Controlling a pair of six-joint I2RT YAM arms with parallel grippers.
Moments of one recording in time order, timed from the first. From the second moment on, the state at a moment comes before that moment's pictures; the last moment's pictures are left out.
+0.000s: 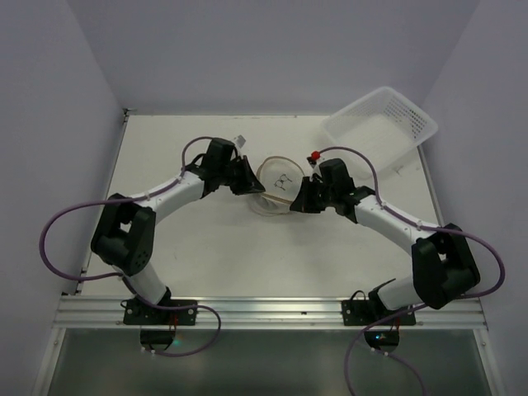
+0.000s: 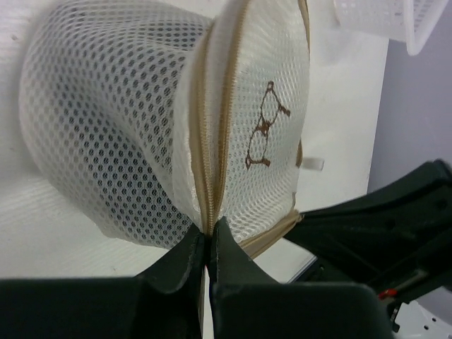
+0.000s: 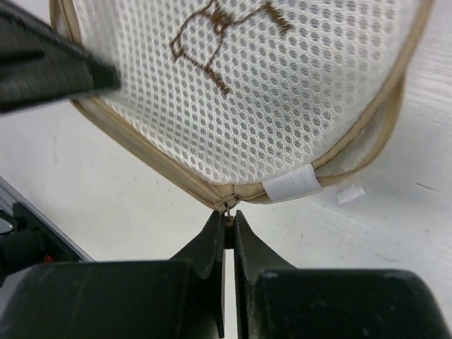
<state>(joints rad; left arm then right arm) -0.46 1.69 1.14 -0.21 0.37 -0.76 0.50 1.43 0.87 -0.22 -0.29 0.50</state>
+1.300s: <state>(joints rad) -0.42 1.86 1.40 -0.14 0.26 -0.48 0.39 1.02 0.91 -0.38 -0.10 0.40</state>
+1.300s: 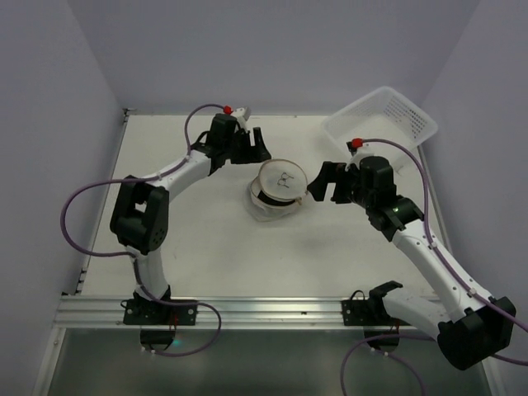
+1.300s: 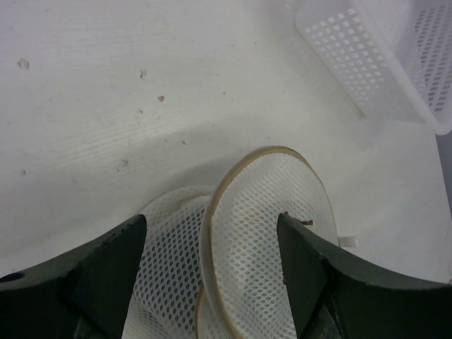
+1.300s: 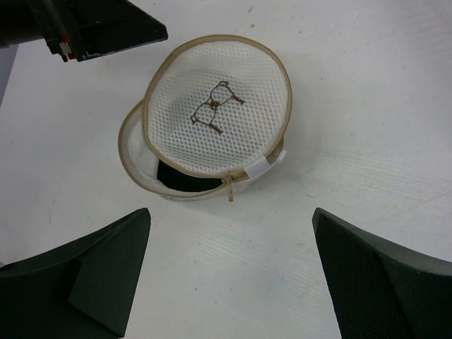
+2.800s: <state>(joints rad) -0.94 1.67 1.32 -0.05 0.24 -0.12 0.39 0.48 0.77 -0.35 0.18 0.46</state>
